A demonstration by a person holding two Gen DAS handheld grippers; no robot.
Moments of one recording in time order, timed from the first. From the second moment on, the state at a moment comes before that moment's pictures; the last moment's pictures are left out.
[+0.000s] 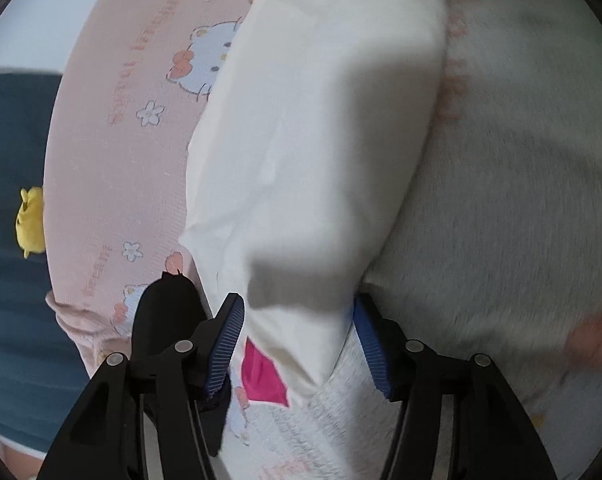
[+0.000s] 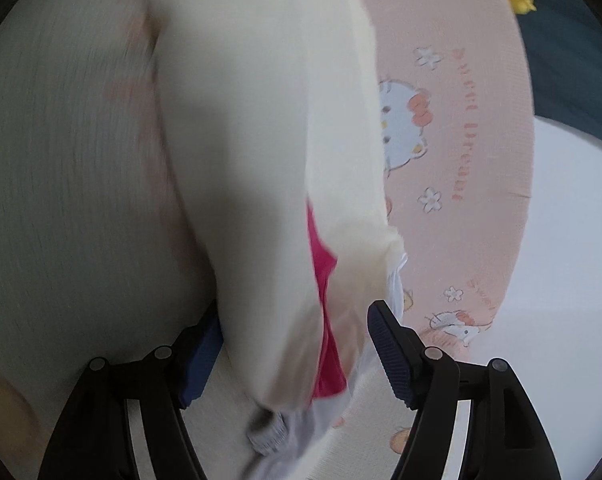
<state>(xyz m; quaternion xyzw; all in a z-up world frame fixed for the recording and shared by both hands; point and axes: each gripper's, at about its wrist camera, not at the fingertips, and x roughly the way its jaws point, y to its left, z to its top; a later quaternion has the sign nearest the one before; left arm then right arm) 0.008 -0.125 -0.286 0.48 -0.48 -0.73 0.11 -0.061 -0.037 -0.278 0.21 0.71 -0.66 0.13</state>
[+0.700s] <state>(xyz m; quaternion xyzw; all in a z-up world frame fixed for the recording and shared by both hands) -0.012 -0.121 -0.291 0.45 -0.54 -0.71 0.09 -0.063 -0.026 -0.286 0.16 0.74 -0.64 0.15</state>
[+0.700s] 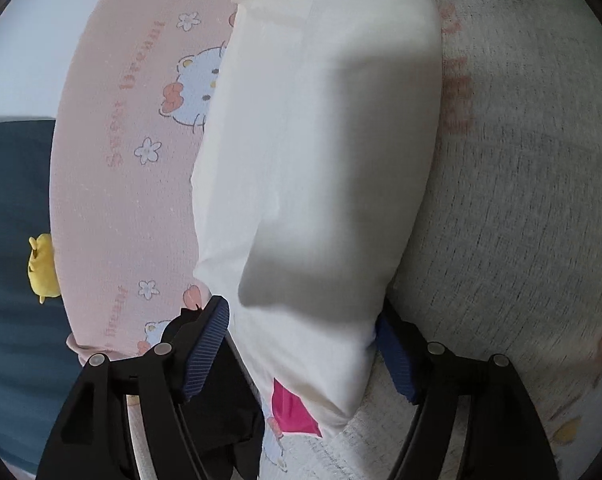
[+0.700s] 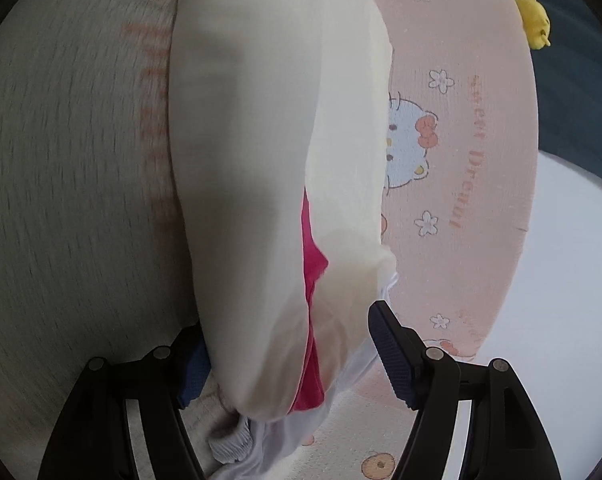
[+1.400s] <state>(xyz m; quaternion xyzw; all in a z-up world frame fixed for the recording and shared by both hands) -0.013 -0.128 -0.295 0.44 -0.53 -0.72 0.12 -0.074 -0.013 -0.286 0.19 0.71 -0.66 0.14</state>
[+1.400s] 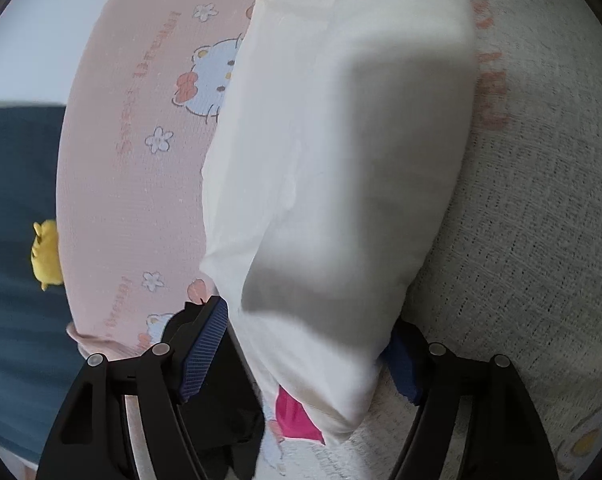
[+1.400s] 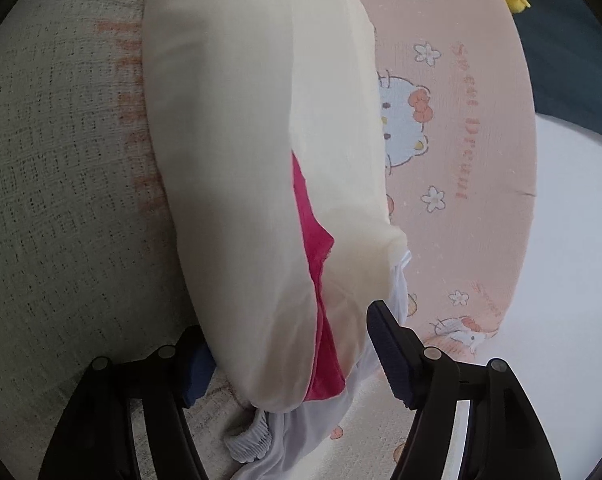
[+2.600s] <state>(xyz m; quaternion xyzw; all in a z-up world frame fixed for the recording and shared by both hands) -0.031 -0.156 -0.271 0.53 -0.27 -0.80 0.11 -0.080 -0.024 -0.303 0.23 0.66 -0.70 0.11</state>
